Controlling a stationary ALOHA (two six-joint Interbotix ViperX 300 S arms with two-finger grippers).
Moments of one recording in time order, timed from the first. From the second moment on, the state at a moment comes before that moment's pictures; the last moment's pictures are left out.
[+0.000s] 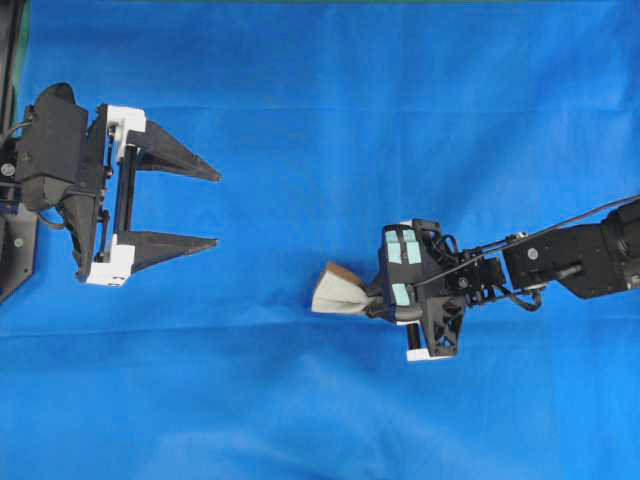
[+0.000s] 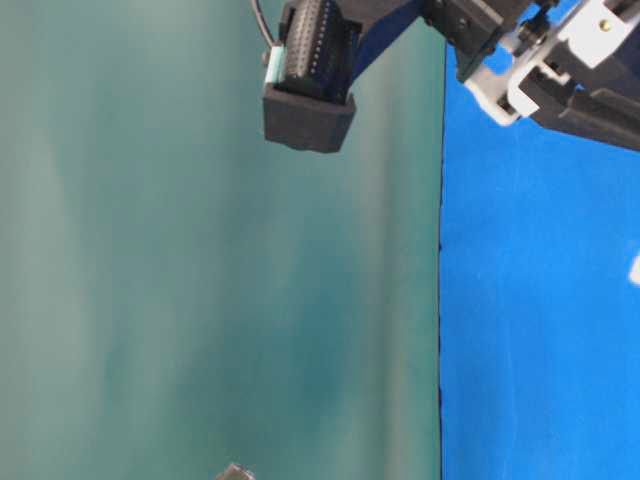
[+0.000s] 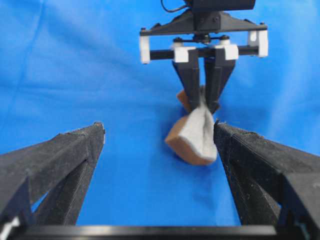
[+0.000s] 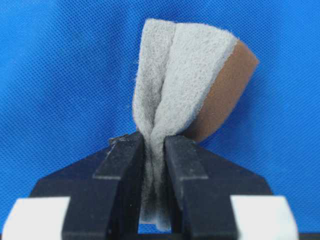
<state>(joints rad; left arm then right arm) -0.02 -0.61 1.00 -0.03 -0.14 -0.01 0.16 0.17 0.73 -0.09 -0.13 0.20</state>
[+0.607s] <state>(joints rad) -0.02 -0.61 1.00 -0.03 -0.14 -0.01 -0.15 0.17 0.73 -0.24 -0.12 0.17</state>
